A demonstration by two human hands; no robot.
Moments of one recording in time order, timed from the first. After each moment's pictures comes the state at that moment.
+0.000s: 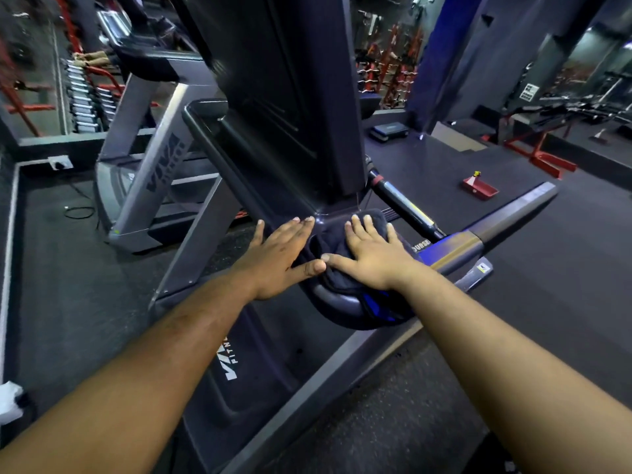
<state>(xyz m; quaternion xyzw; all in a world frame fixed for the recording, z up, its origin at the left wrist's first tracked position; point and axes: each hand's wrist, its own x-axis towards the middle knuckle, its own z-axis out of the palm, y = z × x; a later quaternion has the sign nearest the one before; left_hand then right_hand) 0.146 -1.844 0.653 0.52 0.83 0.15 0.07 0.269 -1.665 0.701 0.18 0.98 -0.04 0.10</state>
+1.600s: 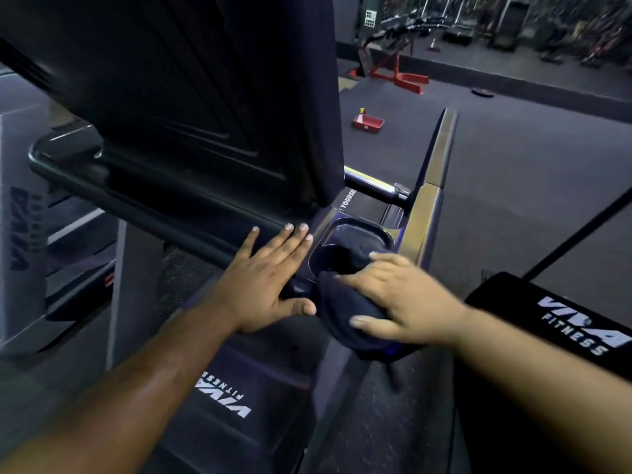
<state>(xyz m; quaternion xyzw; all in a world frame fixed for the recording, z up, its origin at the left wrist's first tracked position) 0.054 -1.829 0.654 0.75 0.65 0.05 -0.03 0.312 -1.719 0.677 0.13 0.99 0.02 -0.07</state>
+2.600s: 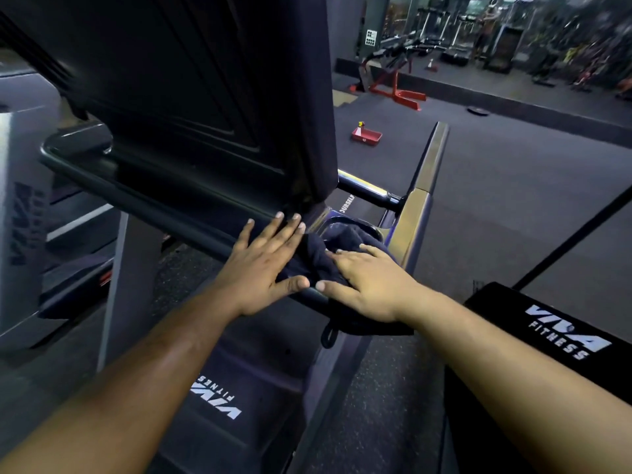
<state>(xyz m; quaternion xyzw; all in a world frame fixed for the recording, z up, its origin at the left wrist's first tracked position) 0.061 -1.829 0.653 0.73 0.68 0.09 -0.03 0.280 -1.743 0.695 0.26 0.96 -0.05 0.01</state>
